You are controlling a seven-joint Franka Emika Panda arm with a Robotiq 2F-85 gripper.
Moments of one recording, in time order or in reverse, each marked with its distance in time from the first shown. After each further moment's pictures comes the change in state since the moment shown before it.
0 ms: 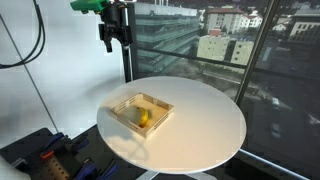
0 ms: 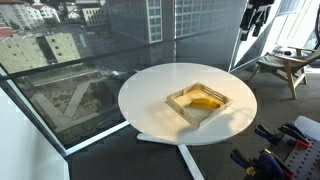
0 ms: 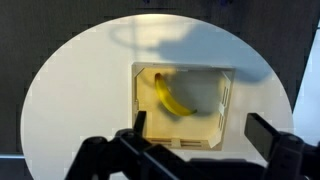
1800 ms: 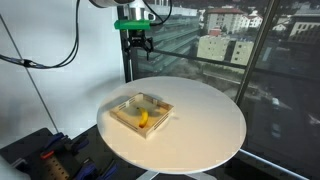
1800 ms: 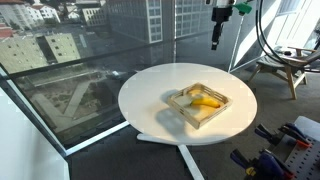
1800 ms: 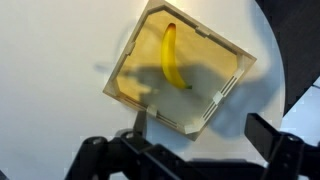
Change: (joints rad) arm 0.016 0.422 0.034 0.320 0.004 0.112 -0.444
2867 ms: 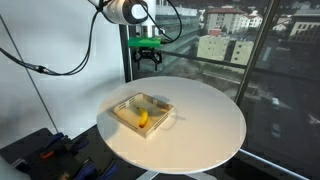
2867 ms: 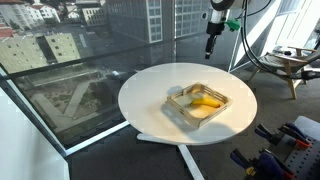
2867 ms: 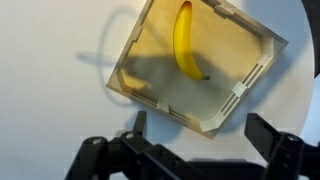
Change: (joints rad) arm -0.048 0.163 0.001 0.050 0.066 0.136 -0.058
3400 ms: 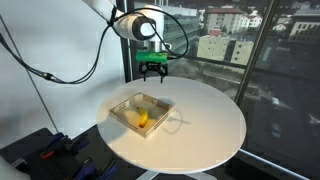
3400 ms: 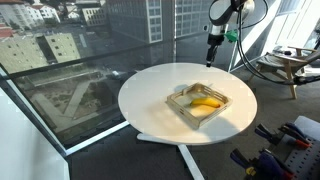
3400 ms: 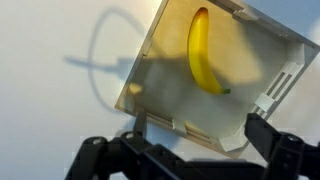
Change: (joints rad) arm -0.049 0.116 0.000 0.017 0.000 0.066 0.000
